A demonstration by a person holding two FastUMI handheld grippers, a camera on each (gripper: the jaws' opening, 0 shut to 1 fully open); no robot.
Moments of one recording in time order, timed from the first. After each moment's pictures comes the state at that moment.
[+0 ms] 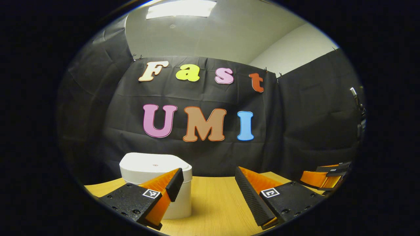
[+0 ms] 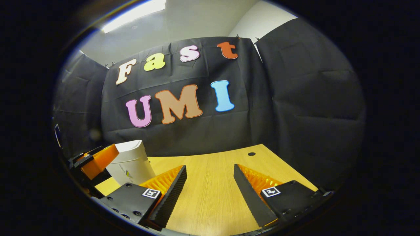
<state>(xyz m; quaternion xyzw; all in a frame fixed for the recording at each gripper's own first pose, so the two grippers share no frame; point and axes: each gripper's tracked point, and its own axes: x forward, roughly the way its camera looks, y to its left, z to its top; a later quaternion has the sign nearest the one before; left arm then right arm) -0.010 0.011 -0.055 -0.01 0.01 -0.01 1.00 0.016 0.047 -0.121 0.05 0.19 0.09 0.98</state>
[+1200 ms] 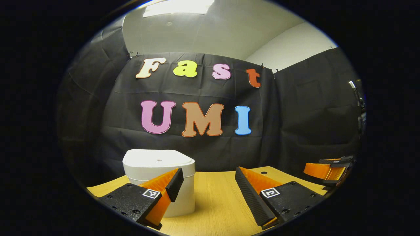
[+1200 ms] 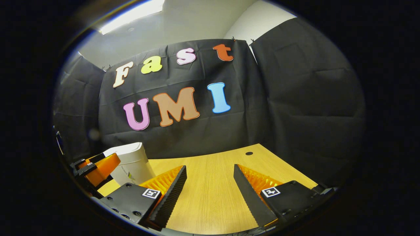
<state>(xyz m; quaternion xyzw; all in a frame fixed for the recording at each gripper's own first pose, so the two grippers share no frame) -0.020 0.017 -0.068 -0.01 0.03 -0.03 1.00 -0.003 0.060 -0.121 0.05 0.19 0.07 0.98</state>
